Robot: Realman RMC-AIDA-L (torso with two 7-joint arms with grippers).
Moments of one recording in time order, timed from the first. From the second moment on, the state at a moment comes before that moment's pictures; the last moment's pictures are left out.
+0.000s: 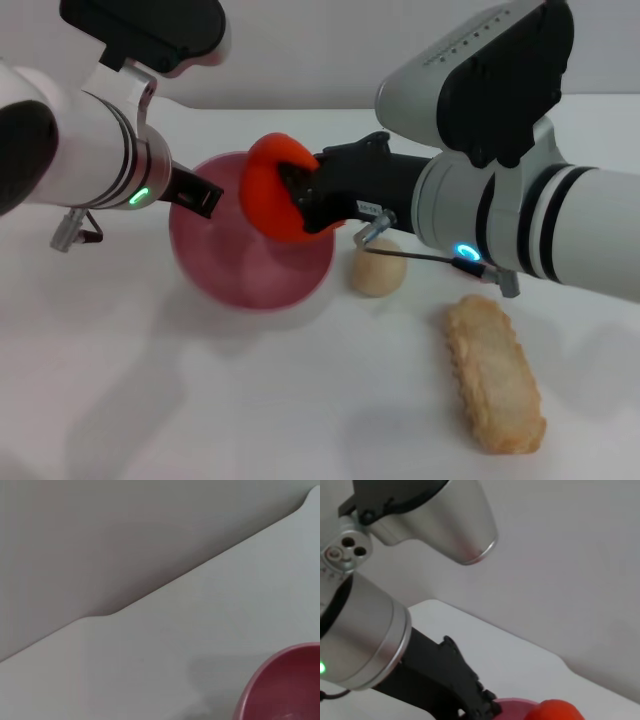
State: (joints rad) left arm -0.49 -2.07 1.87 1.72 -0.07 -1.37 -0.13; right arm 0.26 2.08 -2.05 -1.73 0.53 0.69 -0.16
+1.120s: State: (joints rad) left arm -0.48 -2.06 1.86 1.73 -0.16 -1.35 -0.10; right arm 0.04 2.09 -2.06 -1.52 0.16 -0.17 -0.22
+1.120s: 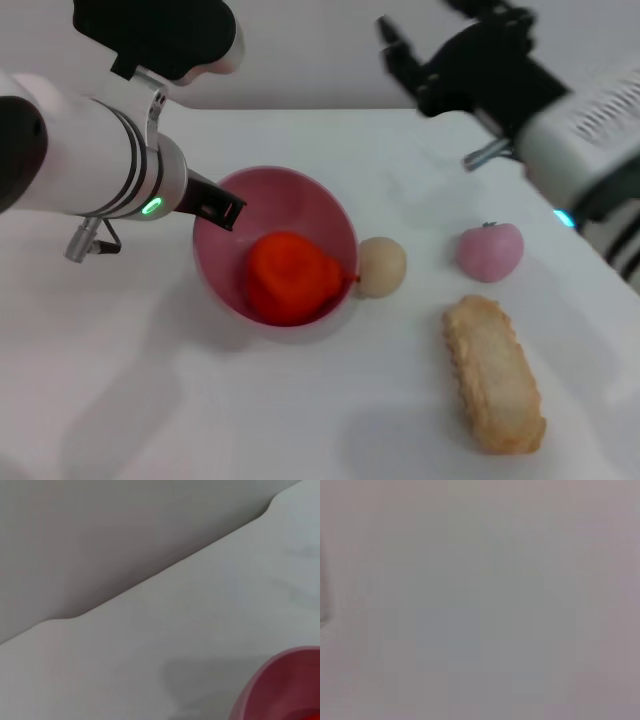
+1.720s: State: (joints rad) left arm -0.48 -2.06 1.86 1.60 -0.30 -1.33 -0.09; right arm -0.05 2.09 -2.03 -1.30 0.20 -0.47 -0.22
